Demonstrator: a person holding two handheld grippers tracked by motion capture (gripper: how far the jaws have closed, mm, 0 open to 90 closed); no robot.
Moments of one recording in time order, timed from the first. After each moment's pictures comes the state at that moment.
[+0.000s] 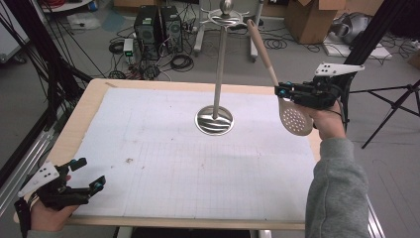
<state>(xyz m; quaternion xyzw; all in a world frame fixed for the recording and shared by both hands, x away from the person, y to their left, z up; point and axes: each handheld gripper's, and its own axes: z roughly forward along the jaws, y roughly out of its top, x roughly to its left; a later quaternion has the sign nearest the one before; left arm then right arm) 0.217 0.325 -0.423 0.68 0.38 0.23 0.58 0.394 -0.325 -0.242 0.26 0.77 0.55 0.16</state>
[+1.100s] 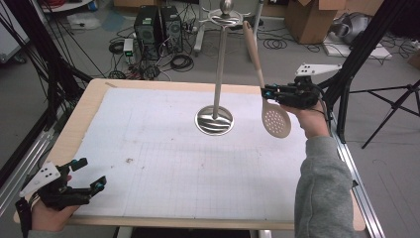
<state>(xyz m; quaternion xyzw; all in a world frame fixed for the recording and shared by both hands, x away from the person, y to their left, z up) 0.217 0.324 -0.424 0.68 0.38 0.24 0.58 0.407 -0.294 -0.254 0.27 0.79 0.53 0.15</state>
